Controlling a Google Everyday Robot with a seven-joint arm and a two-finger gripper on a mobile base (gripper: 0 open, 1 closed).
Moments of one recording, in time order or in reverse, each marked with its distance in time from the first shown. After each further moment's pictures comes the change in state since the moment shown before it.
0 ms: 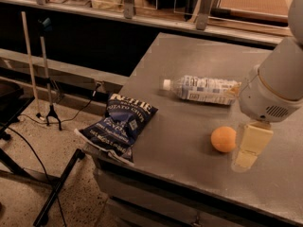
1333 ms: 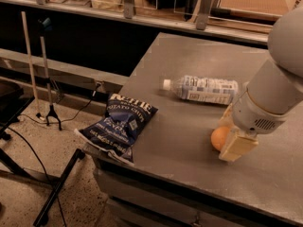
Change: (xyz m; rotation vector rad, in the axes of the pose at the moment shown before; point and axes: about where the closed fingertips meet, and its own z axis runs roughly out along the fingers) arm 0.012 0.005 0.040 -0.052 0.030 0.030
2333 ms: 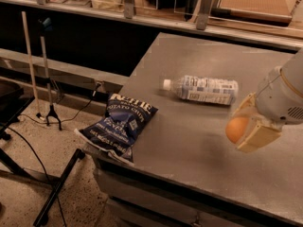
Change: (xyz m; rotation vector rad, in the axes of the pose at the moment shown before) arm 0.008 0.000 -0.045 0.024 -0.107 -0.012
